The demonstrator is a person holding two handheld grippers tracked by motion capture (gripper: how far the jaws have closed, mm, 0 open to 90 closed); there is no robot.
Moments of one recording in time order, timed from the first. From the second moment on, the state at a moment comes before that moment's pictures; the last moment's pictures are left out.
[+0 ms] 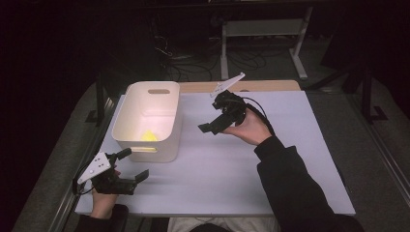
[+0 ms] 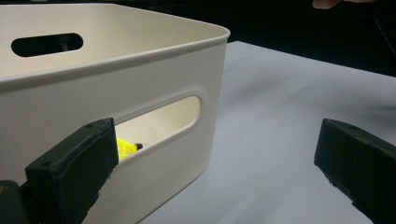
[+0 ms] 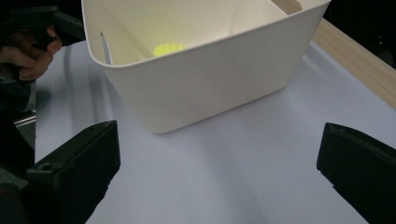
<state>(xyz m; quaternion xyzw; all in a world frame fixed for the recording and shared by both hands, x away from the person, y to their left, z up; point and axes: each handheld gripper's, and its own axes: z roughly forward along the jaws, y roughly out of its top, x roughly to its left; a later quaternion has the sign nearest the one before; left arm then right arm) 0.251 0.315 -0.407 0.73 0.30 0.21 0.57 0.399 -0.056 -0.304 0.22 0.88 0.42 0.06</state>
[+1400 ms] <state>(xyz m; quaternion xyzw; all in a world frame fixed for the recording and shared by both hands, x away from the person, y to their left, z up) 0.252 0.315 -0.408 0.74 0.30 0.21 0.57 0.382 -0.102 -0.332 0.25 0.87 0.42 0.05</state>
